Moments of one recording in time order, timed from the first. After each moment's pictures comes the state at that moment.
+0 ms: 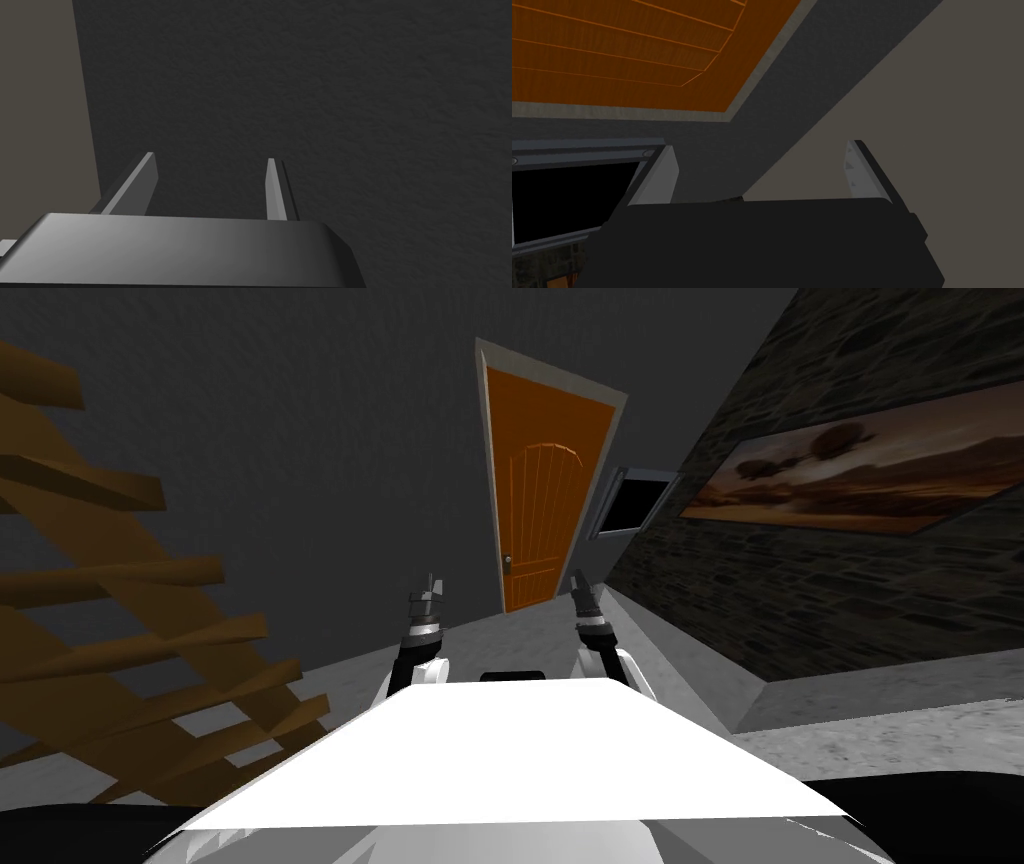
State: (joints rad) arm 0.43 -0.08 0.02 -2.13 0.26 -0.48 0.06
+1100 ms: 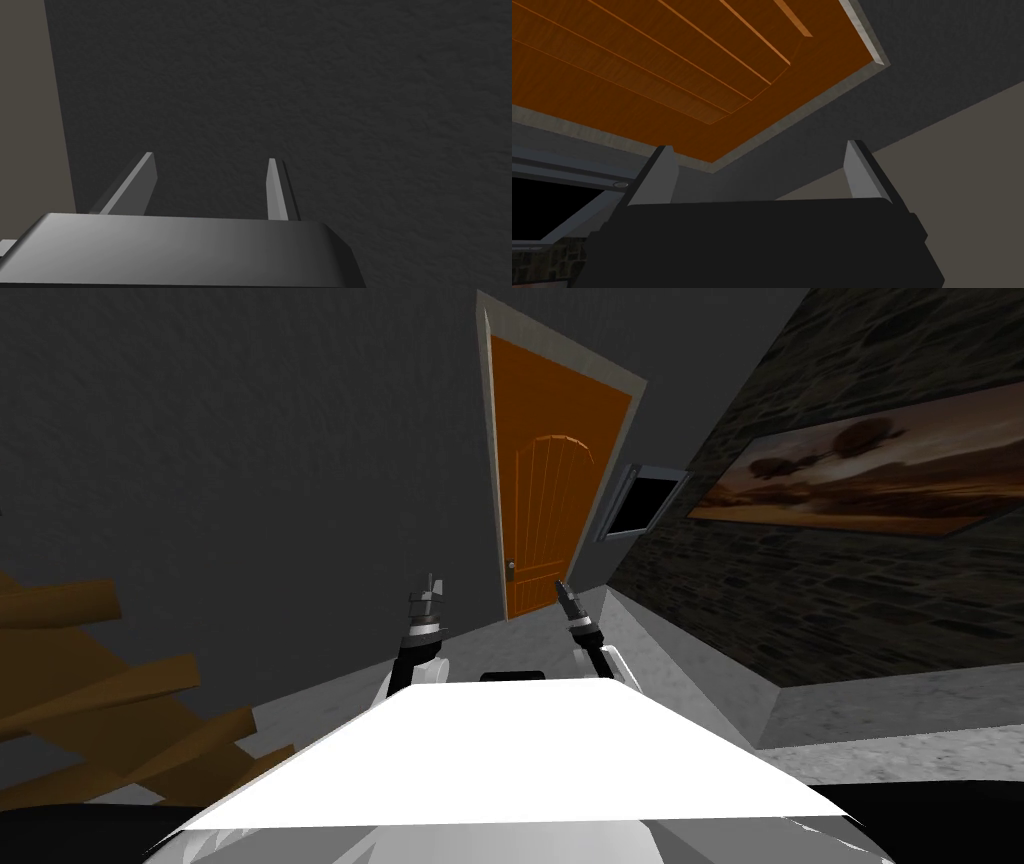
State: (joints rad) arm 0.35 -0.11 0.00 -1.94 0.47 -0.52 0.19
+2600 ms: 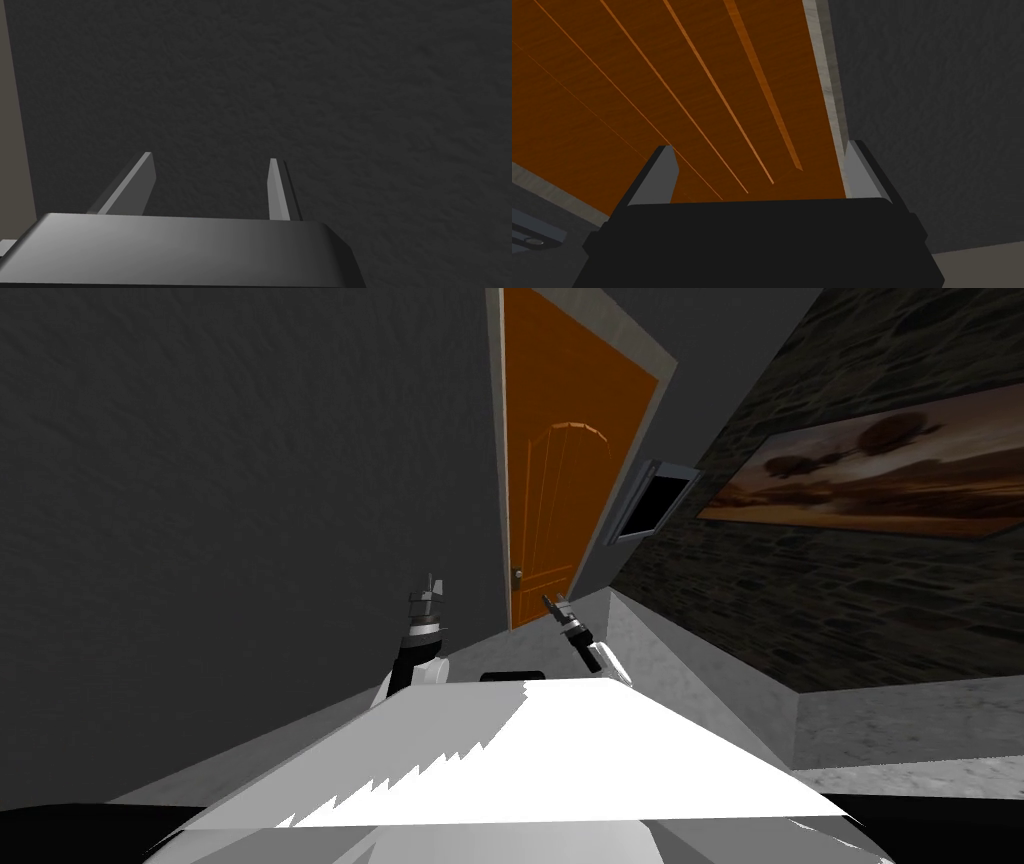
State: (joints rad) arm 0.25 -0.14 -0.04 -1.66 0.73 -0.58 0.36
